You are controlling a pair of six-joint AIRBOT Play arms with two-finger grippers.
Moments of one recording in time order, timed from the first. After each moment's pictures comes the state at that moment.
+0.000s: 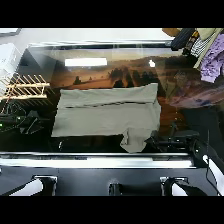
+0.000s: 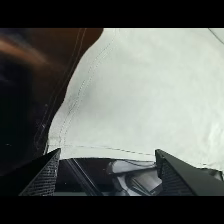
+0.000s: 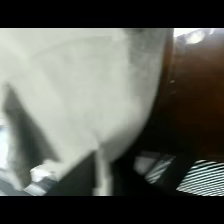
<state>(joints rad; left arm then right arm) 0.49 -1.25 0.89 0.93 -1.26 -1.39 -0.21 -1.17 0.39 2.49 -0.97 -1.84</state>
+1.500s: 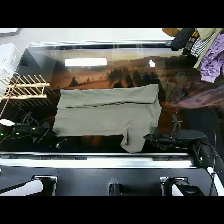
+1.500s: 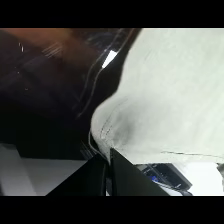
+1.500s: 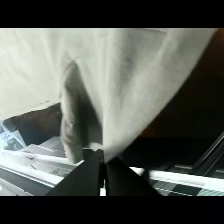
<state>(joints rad) 0.46 -1.36 0.70 0.92 -1.14 -1.29 -0.13 -0.92 0.41 2.48 -1.04 -1.69</state>
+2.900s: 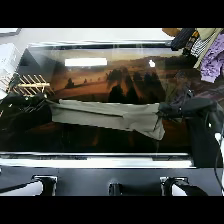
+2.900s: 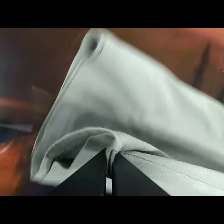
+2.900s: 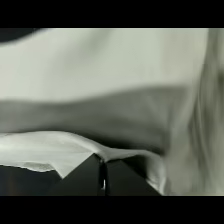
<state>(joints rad) 0.24 -1.42 1.21 1.05 -1.04 -1.51 -0.13 -1.22 0.96 2.13 -1.03 -1.58</state>
